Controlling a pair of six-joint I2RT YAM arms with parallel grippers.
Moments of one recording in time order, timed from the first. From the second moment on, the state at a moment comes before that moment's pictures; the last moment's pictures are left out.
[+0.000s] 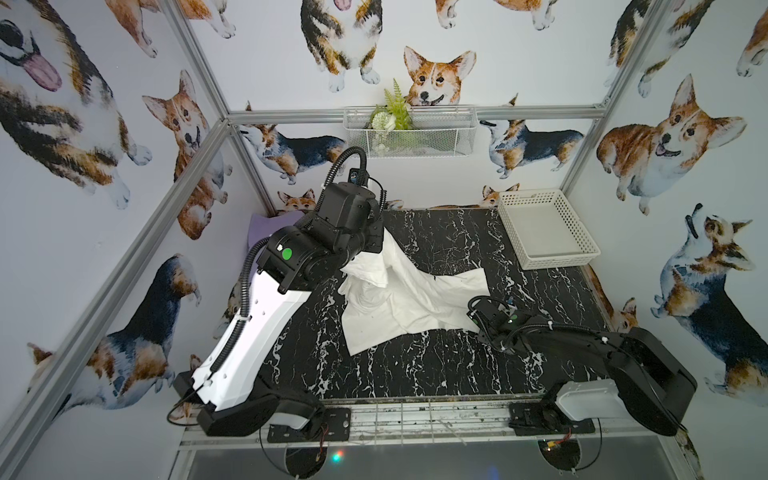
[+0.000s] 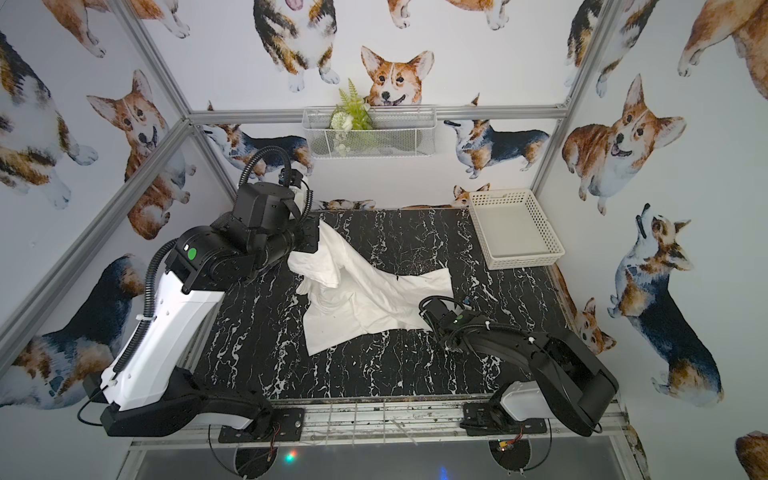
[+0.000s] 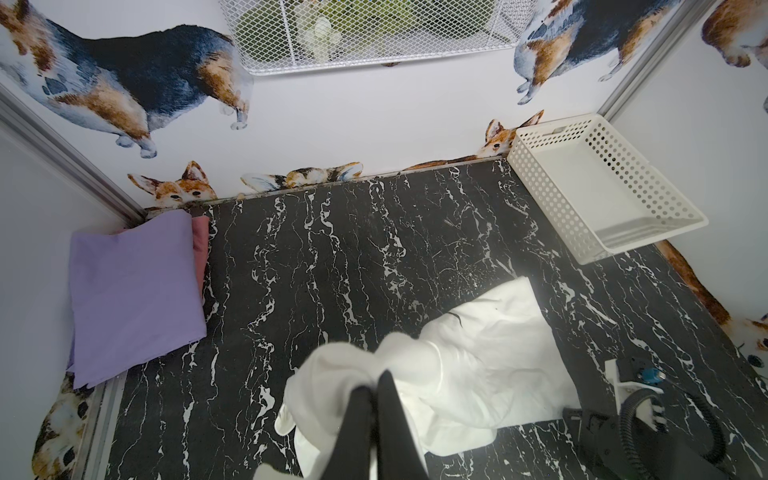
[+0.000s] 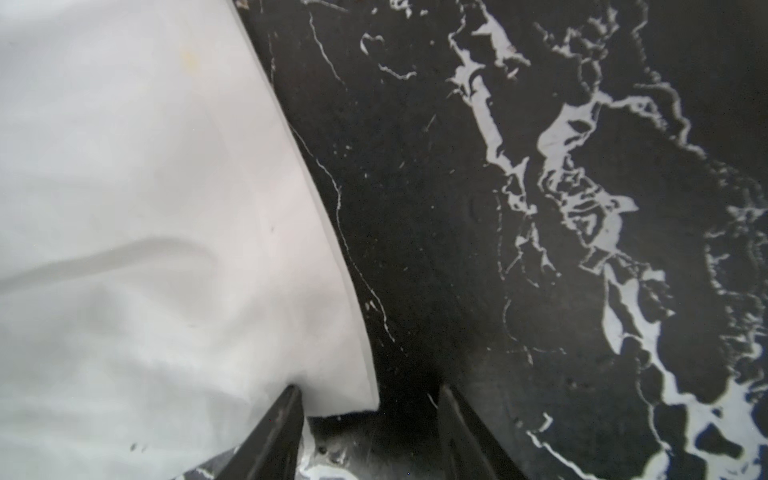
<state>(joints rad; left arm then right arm) -0.73 1.42 2.02 -1.20 -0.39 -0.31 0.77 1.34 0.57 -0.58 0.39 1.12</state>
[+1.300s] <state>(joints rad) -0.73 1.24 2.35 -1.27 -0.42 -0.26 0.88 0.71 1.45 -0.71 0.64 0.35</state>
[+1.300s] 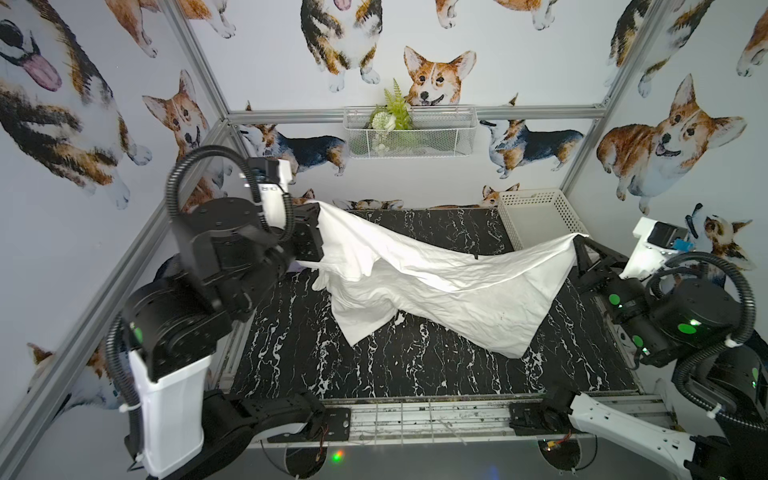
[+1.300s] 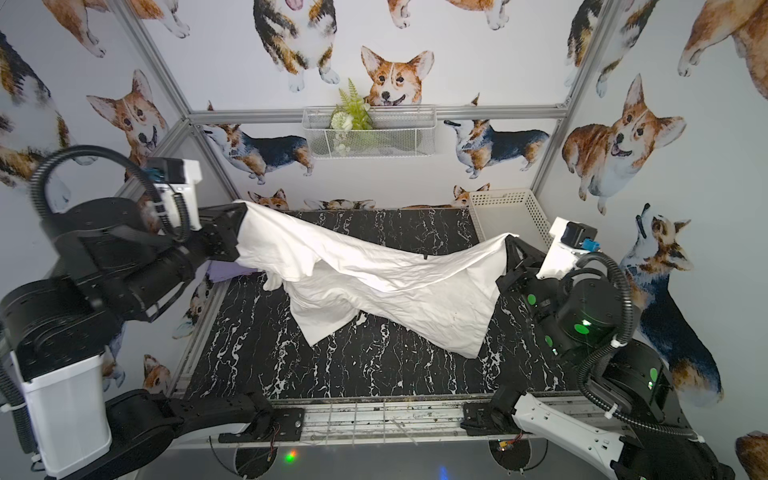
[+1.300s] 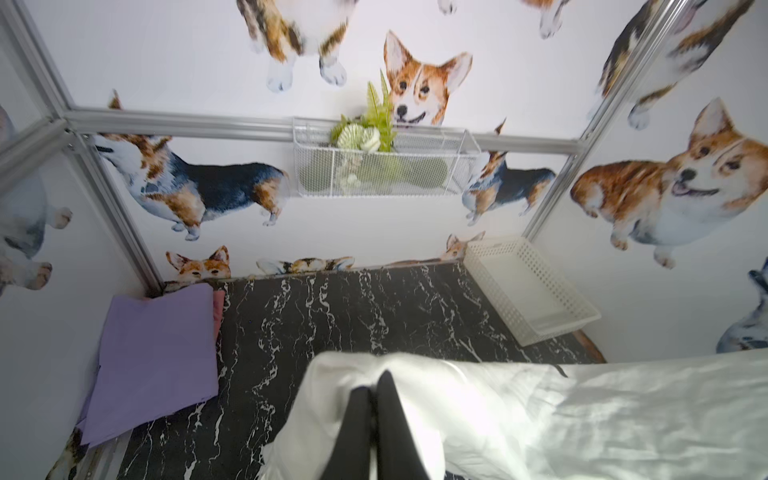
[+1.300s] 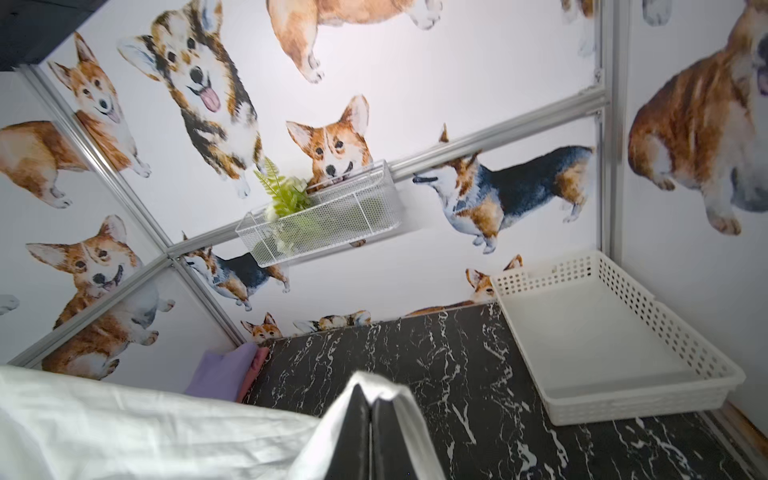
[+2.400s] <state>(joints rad) -0.06 1.84 2.72 -1.06 0.32 -0.48 0.36 1.17 1.53 -0.46 0.33 0.40</state>
